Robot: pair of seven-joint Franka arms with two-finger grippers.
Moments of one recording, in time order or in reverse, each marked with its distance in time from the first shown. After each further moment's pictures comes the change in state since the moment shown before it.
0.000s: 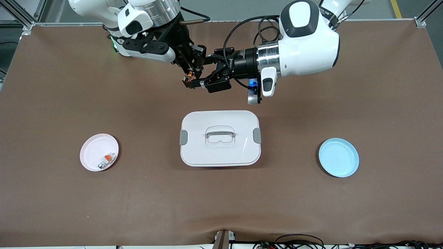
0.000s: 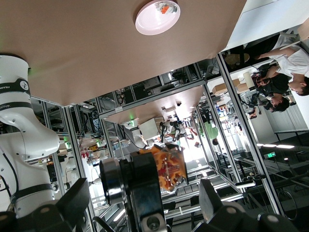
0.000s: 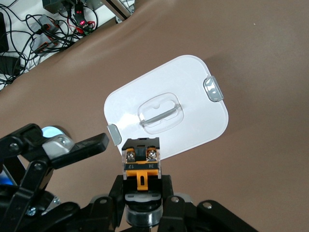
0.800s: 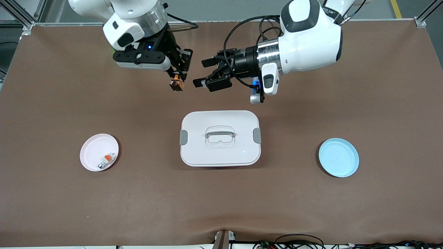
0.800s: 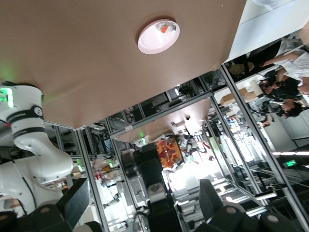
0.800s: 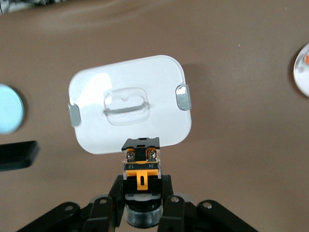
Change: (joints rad) left arm 0.006 -0.021 0.000 0.009 0.174 -0.038 -0.037; right arm -0.058 -0.002 -0.014 0.000 -0.001 -0.164 -0.427
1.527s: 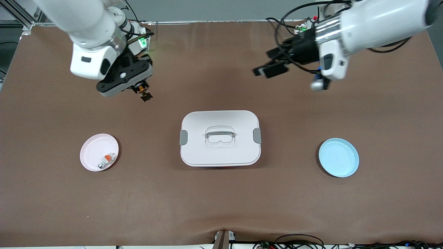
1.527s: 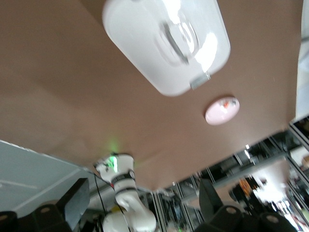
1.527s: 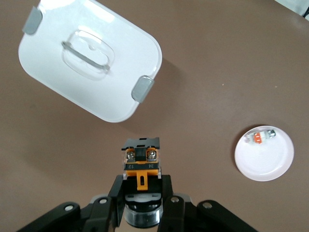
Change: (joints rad) left arm 0.363 -0.223 0.008 0.034 0.395 -0.631 -0.045; right arm -0.173 -0.069 -0.007 -0.136 -0.031 -0.057 -0.847
